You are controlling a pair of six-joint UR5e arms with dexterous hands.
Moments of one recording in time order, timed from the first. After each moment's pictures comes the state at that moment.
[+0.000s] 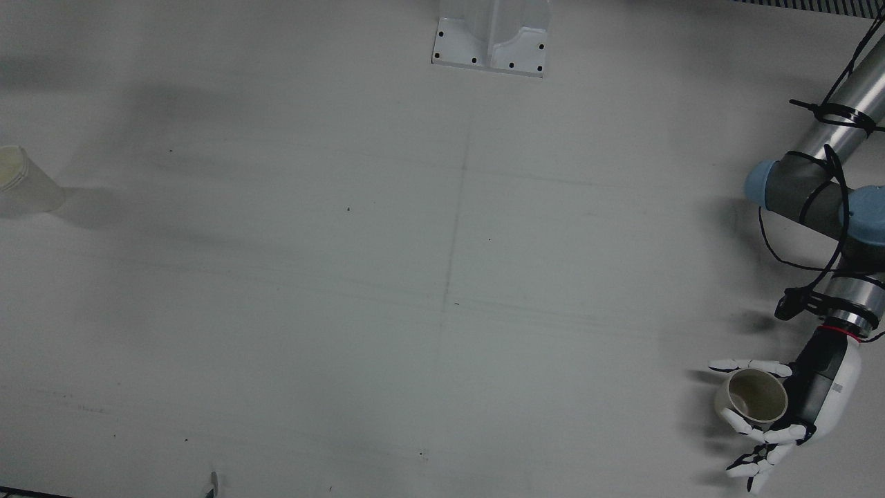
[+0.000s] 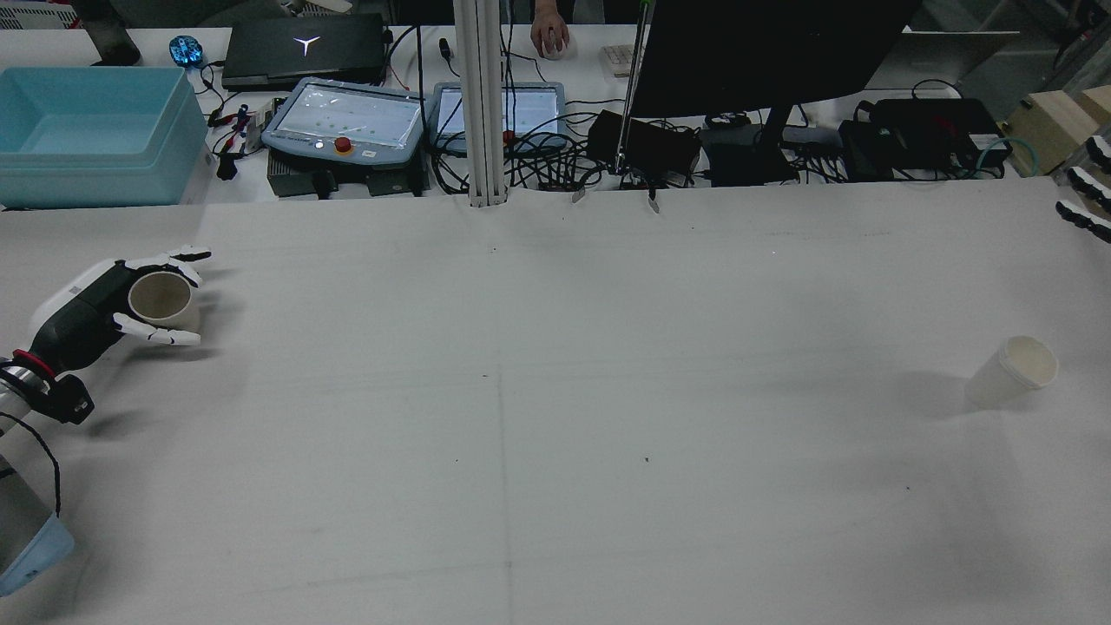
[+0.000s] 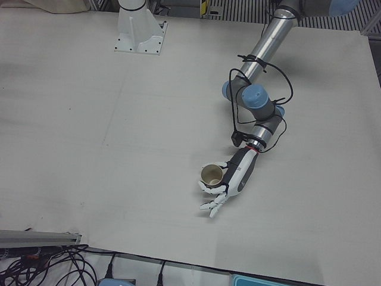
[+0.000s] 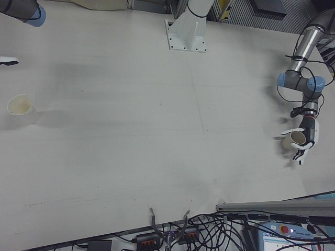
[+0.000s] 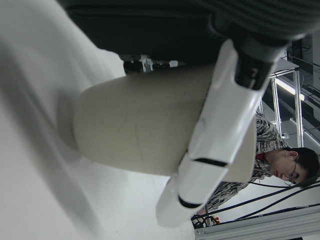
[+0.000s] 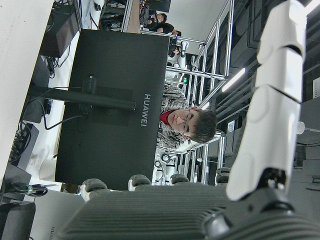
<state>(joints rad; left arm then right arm) -0.87 -1.86 -1.25 -0.22 1.28 0.40 1.34 -1.78 1.63 -2.77 -1.44 -0.15</state>
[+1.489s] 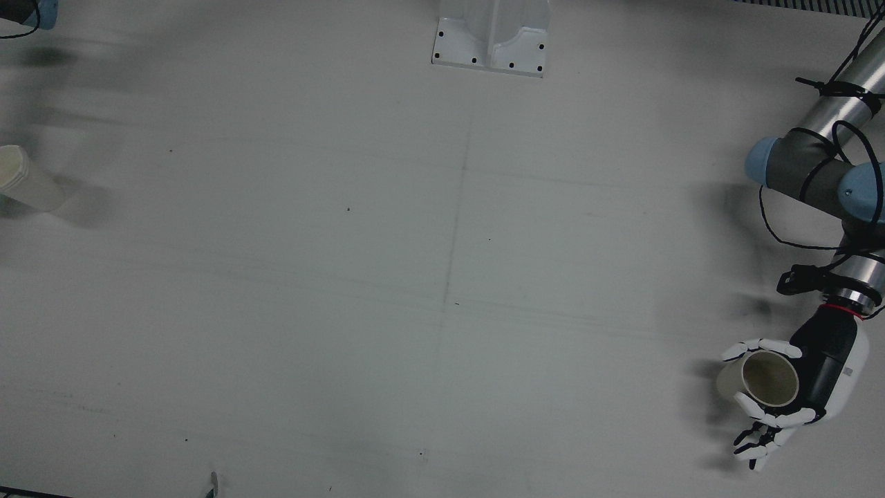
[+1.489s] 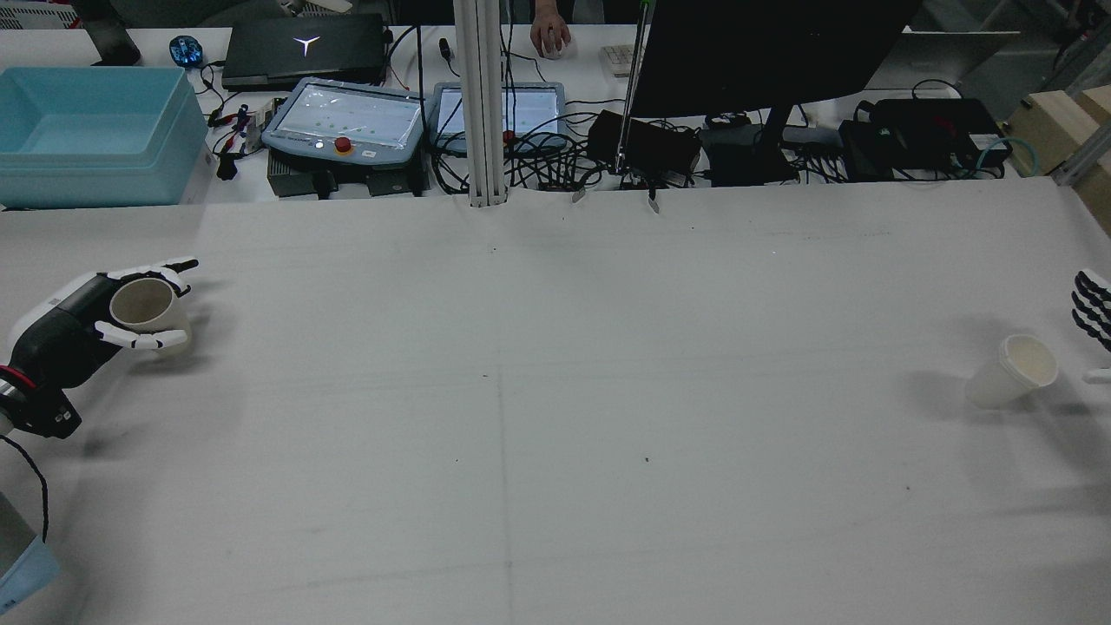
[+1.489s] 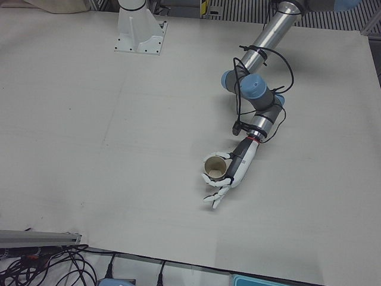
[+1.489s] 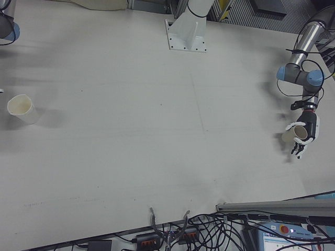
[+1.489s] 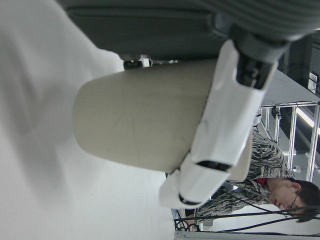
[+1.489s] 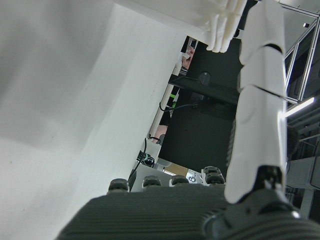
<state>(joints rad) -0.85 -1.80 -1.39 -0.08 1.26 0.16 1.24 -1.69 1.00 -2.35 -1.47 -0.35</state>
